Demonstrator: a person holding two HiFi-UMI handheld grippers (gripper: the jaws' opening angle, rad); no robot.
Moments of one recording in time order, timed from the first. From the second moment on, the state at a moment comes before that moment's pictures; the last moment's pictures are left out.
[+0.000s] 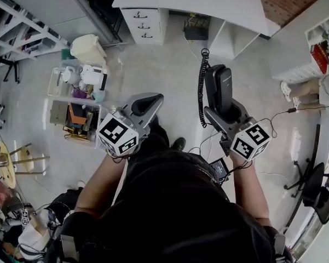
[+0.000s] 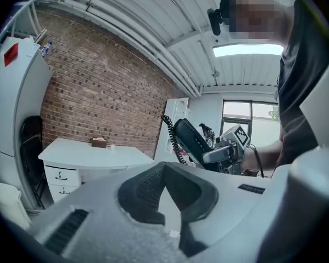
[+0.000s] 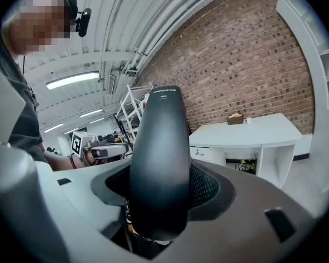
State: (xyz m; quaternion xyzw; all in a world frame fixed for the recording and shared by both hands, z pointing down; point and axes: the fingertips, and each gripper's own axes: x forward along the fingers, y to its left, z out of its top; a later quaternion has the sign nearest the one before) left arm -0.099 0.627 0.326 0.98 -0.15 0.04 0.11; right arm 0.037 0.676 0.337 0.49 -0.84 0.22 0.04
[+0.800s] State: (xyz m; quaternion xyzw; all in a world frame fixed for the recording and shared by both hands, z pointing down) left arm -0.204 0.409 0.304 0.98 -0.16 0.02 0.10; right arm -0.056 0.445 0.318 0.49 -0.84 0.21 0.07
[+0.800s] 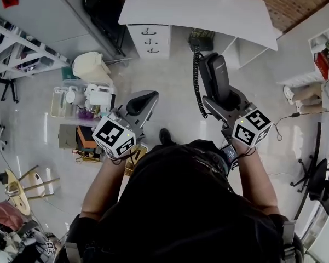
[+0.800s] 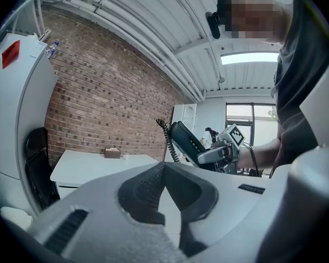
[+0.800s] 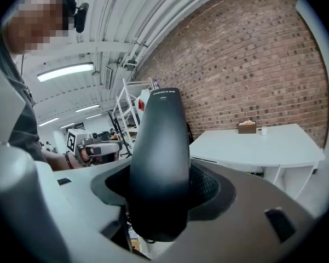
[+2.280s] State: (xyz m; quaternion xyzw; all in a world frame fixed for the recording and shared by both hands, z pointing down) left arm -0.050 0.211 0.300 0.97 -0.24 0.02 0.11; right arm 0.101 0.226 0.321 0.43 -0.87 0.22 0.07
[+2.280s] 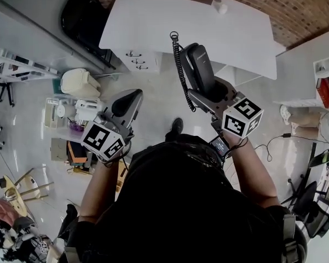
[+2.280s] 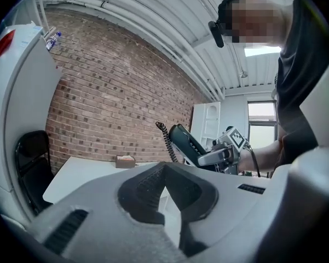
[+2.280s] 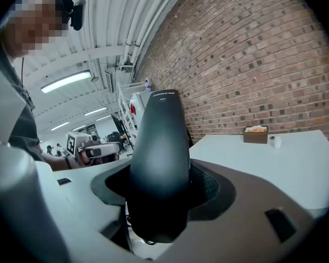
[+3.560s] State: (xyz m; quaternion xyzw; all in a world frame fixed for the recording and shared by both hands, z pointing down) left arm 0.035 0.155 0.303 0.97 -0.22 0.03 0.10; right arm 0.173 0.185 0.327 0.43 -0.87 0.22 0.06
